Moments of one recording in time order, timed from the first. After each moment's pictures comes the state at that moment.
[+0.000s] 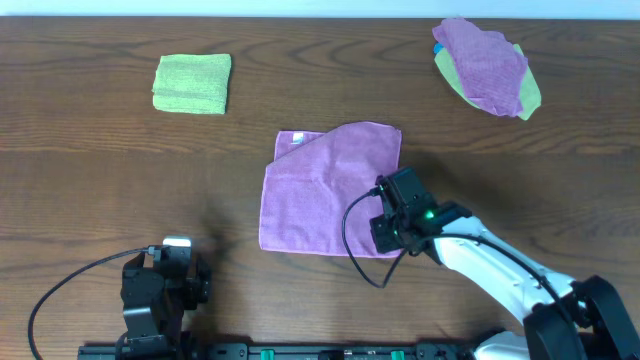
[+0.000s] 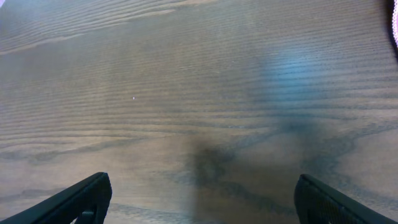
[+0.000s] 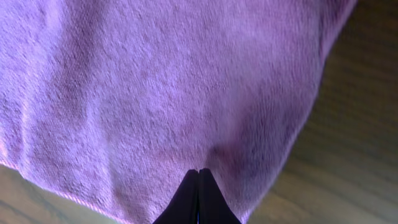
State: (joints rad) left arm 0.09 0.01 0.19 -0.83 -0.09 0.28; right arm 0.51 1.50 0.71 -0.48 -0.06 0.25
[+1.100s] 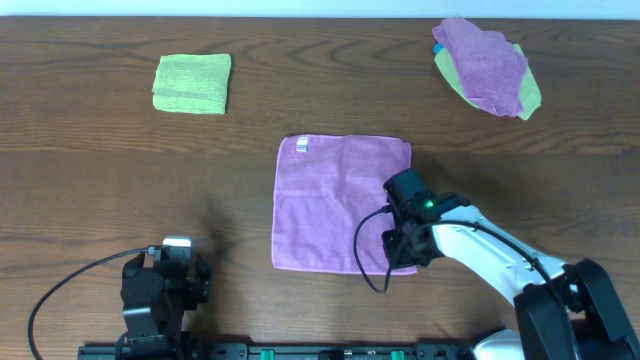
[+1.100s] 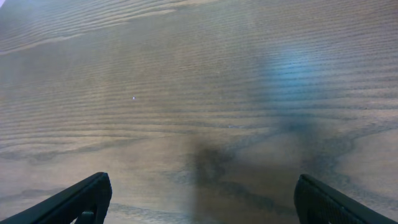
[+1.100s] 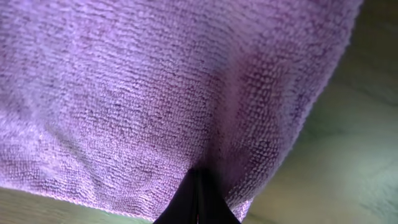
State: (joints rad) left arm 0.09 0.01 0.19 -0.83 -0.09 0.28; right arm 0.46 1.56 0.73 -0.76 -0.06 0.27
